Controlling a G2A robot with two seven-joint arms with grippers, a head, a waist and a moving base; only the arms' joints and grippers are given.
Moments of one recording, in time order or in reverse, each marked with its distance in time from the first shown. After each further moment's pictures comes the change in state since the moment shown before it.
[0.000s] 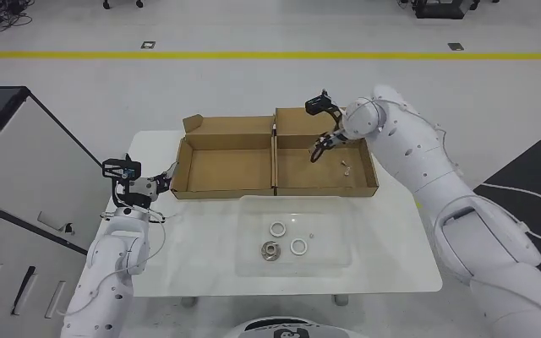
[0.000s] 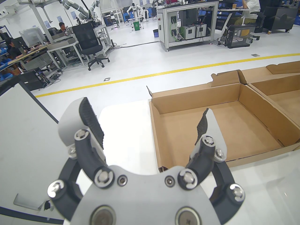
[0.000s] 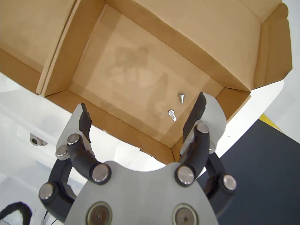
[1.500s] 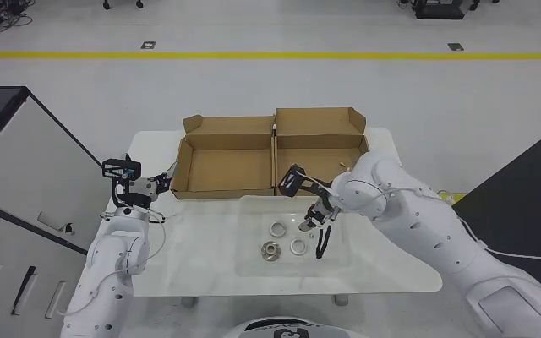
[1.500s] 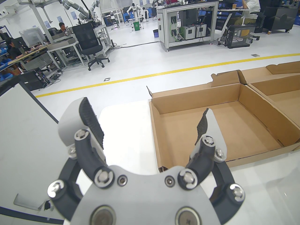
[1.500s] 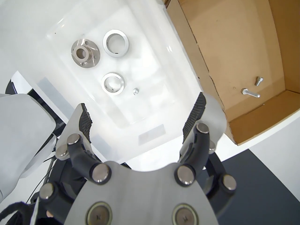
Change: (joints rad) left arm 0.000 0.000 0.000 0.000 0.000 0.000 0.000; right arm -0.387 0.224 -0.013 -0.870 -0.017 0.070 0.260
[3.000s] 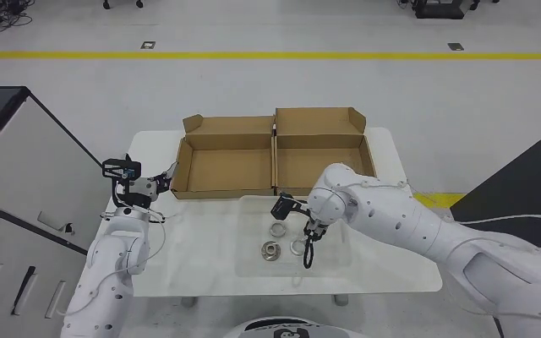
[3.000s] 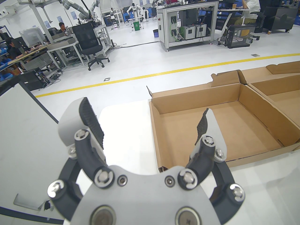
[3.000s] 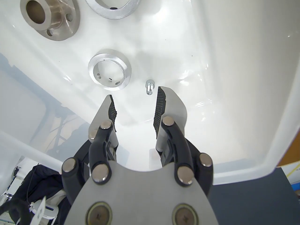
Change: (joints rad) left arm 0.000 0.000 0.000 0.000 0.000 0.000 0.000; right arm 0.249 -0.065 -0.451 0.311 0.159 0.076 -0.032
